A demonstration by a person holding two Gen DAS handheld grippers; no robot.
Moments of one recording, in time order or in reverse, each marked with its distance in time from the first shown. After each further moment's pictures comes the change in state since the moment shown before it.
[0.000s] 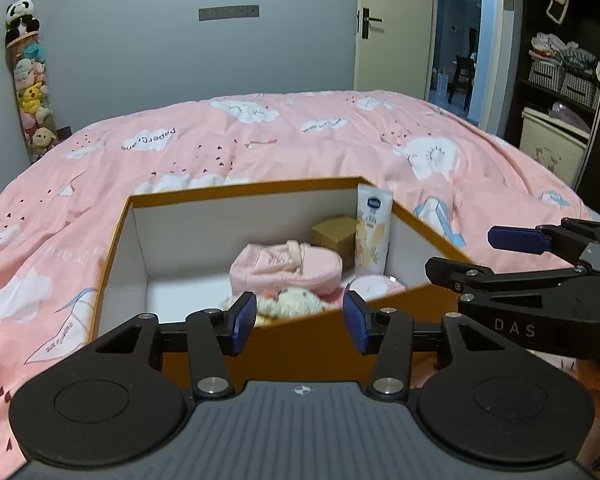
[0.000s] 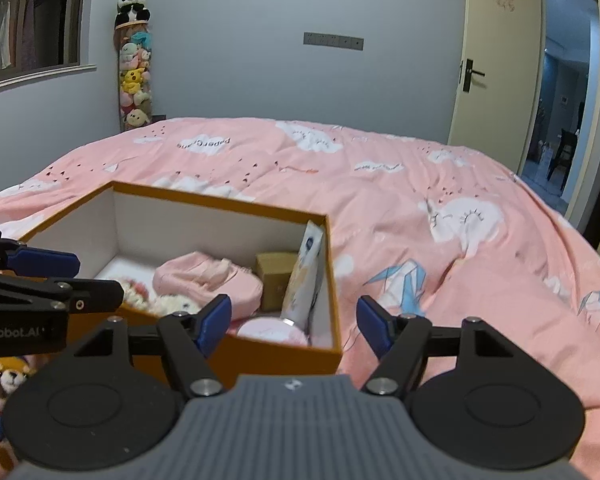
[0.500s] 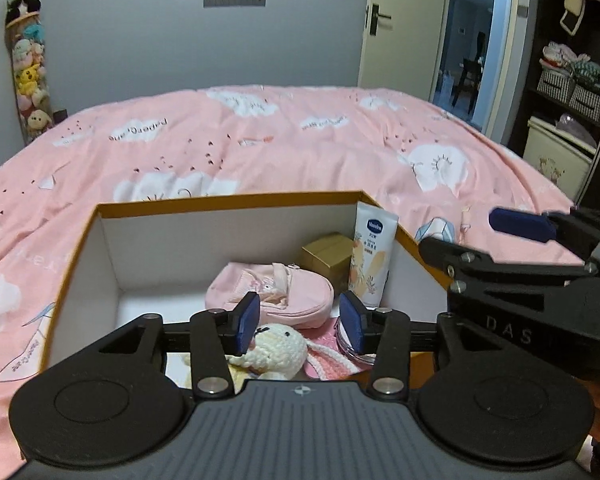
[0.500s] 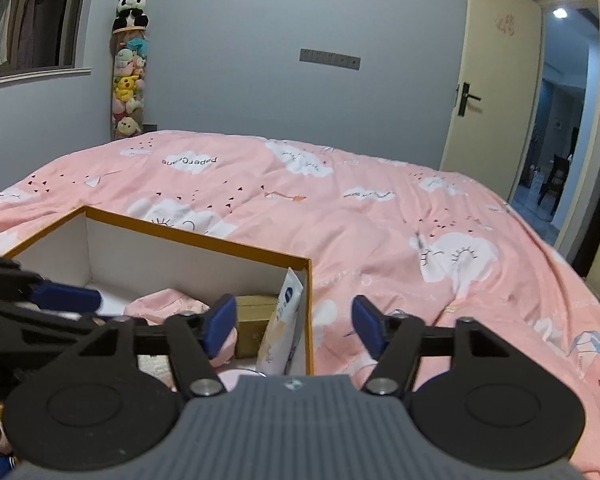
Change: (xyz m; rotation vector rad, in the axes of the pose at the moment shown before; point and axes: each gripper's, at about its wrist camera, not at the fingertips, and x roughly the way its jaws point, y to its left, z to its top) left arm 0.037 -0.001 0.028 -0.083 0.020 -0.033; right arm 0.023 -0.007 0.032 -0.051 -0.063 -0.053
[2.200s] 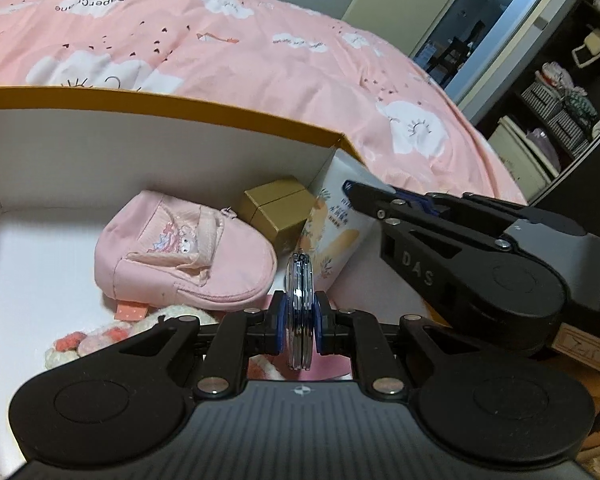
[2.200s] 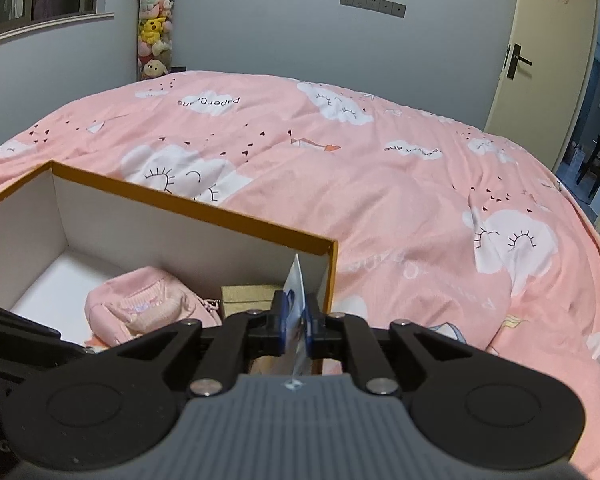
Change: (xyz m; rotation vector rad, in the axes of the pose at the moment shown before) left arm 0.104 0.014 0.011 -0.229 0.279 -0.246; right arm 0.109 -0.008 0.016 -0.065 0.179 0.104
